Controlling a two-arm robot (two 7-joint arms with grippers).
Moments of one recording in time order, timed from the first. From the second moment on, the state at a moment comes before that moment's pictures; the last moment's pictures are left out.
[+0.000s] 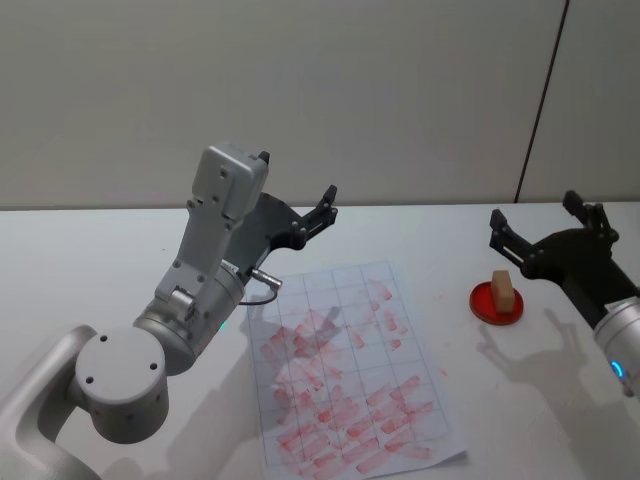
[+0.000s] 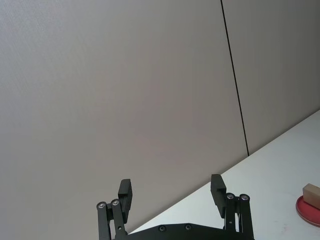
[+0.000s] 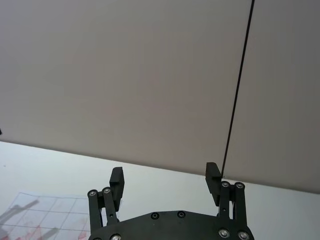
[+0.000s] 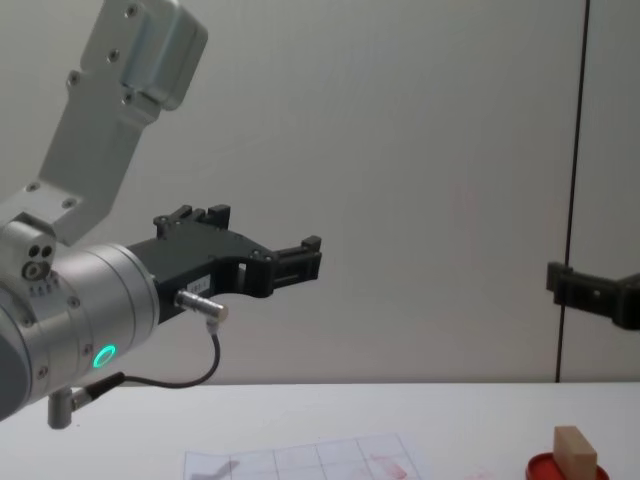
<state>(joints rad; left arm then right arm) -0.24 0.38 0.45 -1.63 -0.20 0.01 -0.01 -0.01 0.31 -0.24 -1.77 0.26 0.08 0.01</state>
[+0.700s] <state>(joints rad) -0.24 0.38 0.45 -1.63 -0.20 0.01 -0.01 0.03 0.20 -0.28 -1.68 0.19 0.31 -0.20</state>
